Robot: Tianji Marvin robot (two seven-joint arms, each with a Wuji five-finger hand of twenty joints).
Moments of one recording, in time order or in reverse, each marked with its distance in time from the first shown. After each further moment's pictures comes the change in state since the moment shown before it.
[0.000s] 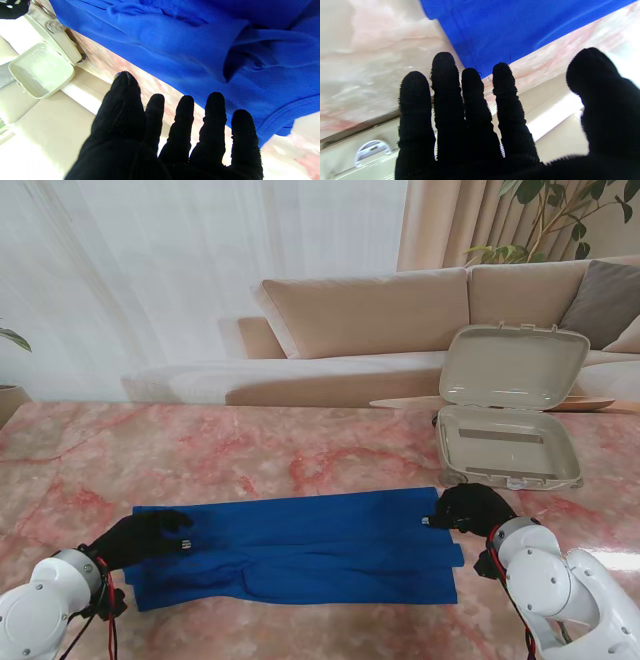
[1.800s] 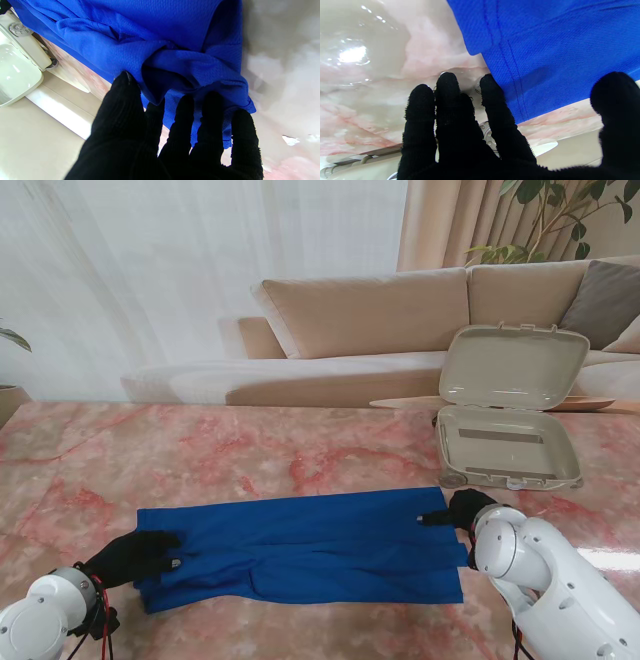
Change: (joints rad) left arm 0.018 0.002 0.005 0.078 0.021 0.031 0.014; right arm 0.223 0.063 -0.239 0.154 -0.122 0.327 0.166; left_hand 0.000 0.000 0.000 0.000 0.001 0.006 -0.016 0.000 0.000 0.001 0.000 -0.008 -0.003 -0.034 0.043 0.066 -0.002 0.000 0.000 0.000; right_hand -0.158 0.145 -0.117 0.047 -0.090 0.212 0.052 0.194 -0.418 0.209 0.228 0.294 -0.315 0.047 0.325 0.221 -0.167 -0.021 0.050 0.216
